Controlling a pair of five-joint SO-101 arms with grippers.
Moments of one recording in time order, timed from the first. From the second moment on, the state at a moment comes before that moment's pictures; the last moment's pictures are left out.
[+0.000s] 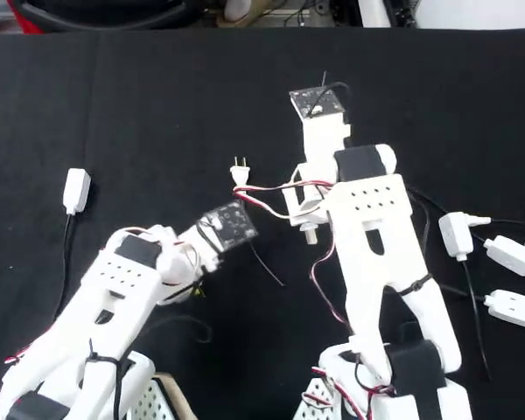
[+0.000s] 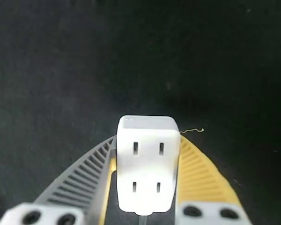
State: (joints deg) left arm 15.4 -36.6 61.5 56.3 -42.2; right arm -11.8 -16.7 19.4 83.8 0.8
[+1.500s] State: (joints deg) left arm 8.4 -103.1 81.6 69.5 -14.7; right arm -34.8 -37.1 42.3 58.9 -11.7
